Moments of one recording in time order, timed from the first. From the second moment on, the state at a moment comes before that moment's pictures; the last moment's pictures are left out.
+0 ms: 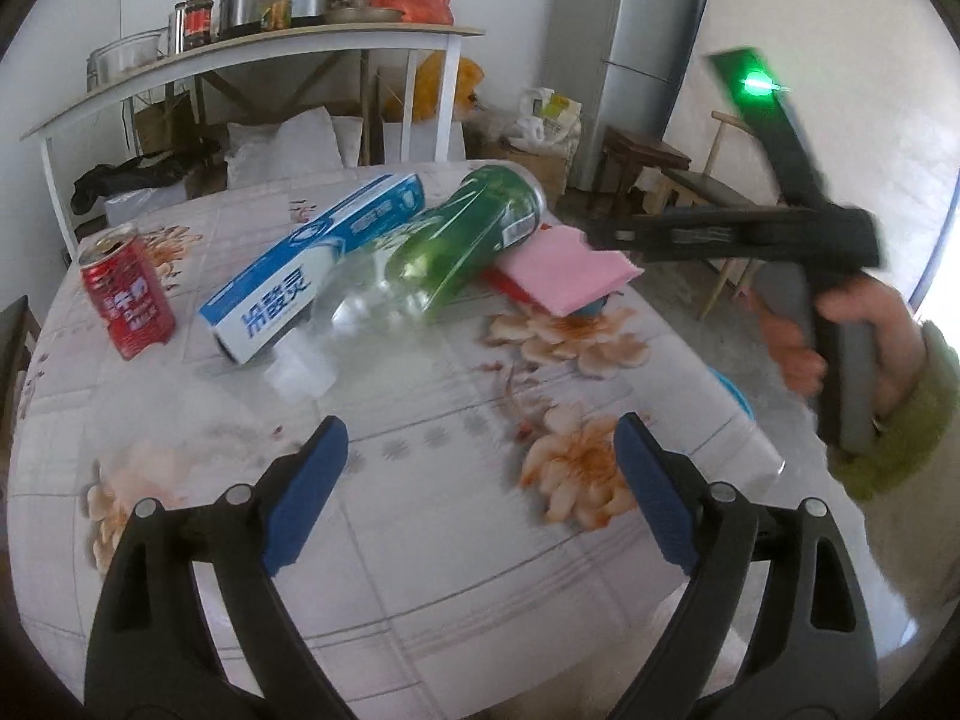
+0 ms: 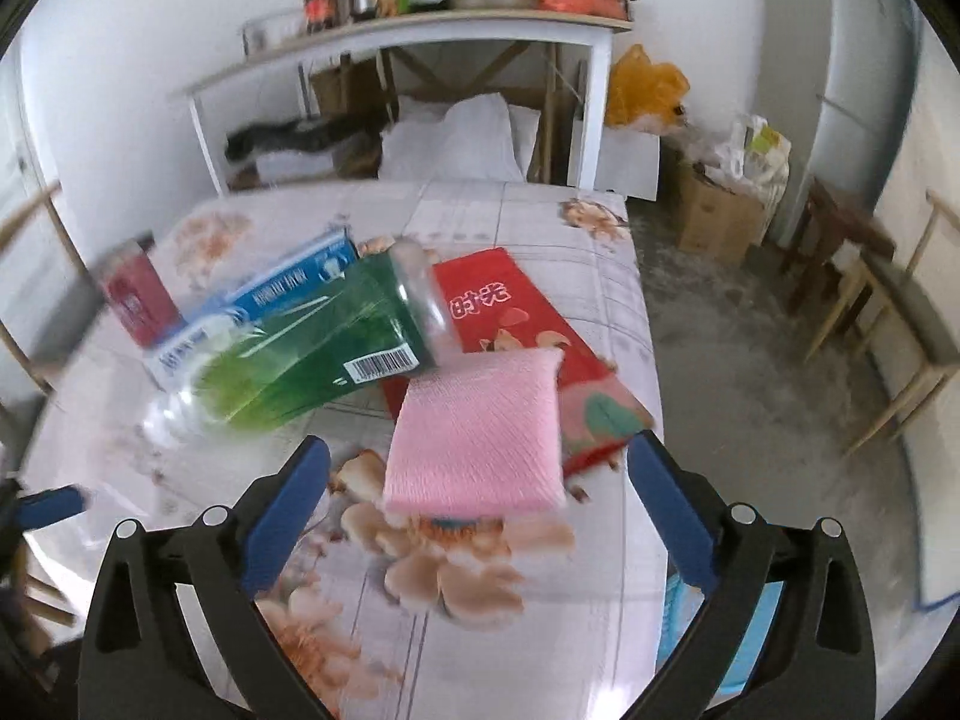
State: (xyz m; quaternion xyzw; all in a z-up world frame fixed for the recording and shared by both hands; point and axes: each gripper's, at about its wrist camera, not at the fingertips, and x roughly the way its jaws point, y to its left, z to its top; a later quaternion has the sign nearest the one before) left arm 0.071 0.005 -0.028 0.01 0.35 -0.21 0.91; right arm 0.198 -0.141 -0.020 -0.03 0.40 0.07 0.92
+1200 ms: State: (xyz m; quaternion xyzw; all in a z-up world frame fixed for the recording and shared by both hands) left arm 0.138 0.152 -0.038 -0.19 0.39 0.08 0.90; right arm 0.230 -0.124 -0.055 -0.01 0.48 0.02 0.88
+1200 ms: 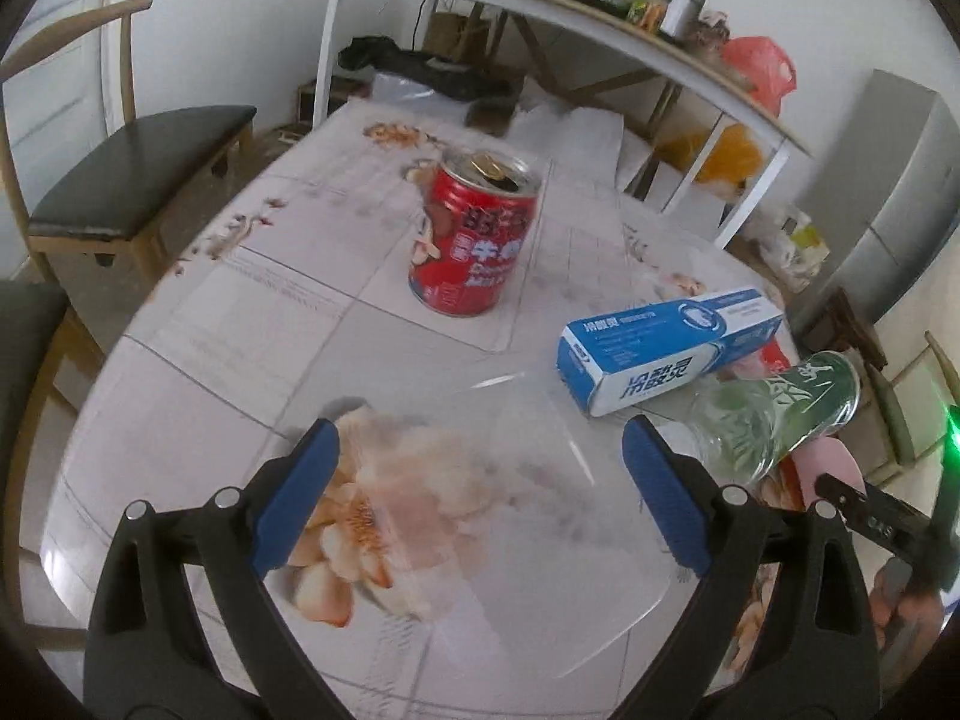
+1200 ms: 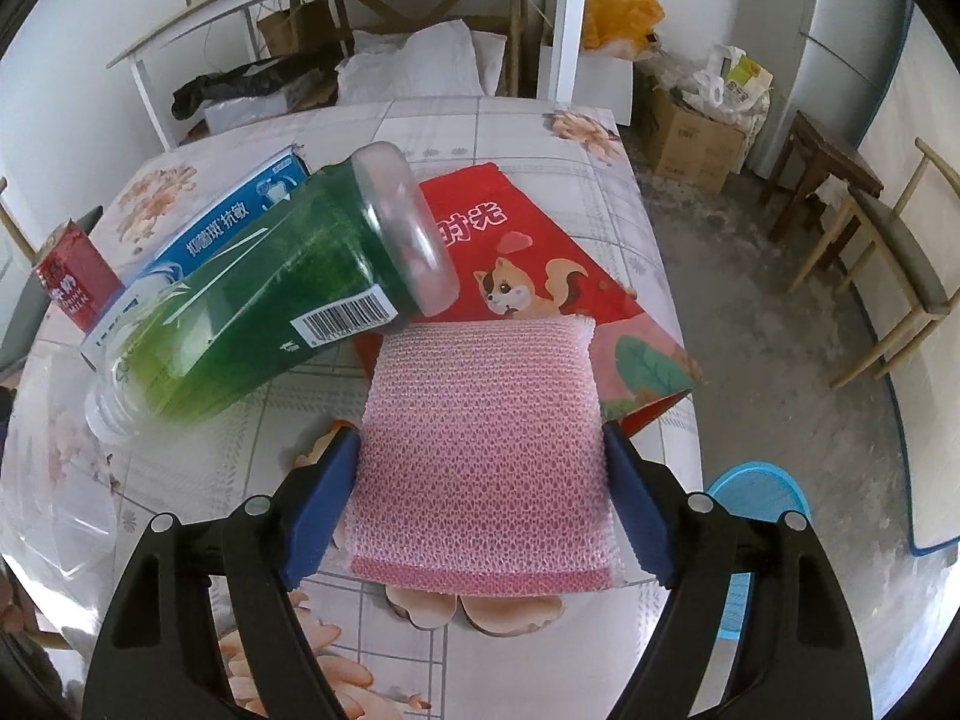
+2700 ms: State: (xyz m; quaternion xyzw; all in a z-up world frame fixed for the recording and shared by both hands) left arm 0.078 0.118 -0.065 -0.06 0.45 -0.13 0.88; right arm 0.101 -0.086 -0.061 0.01 0.47 0.11 0.87
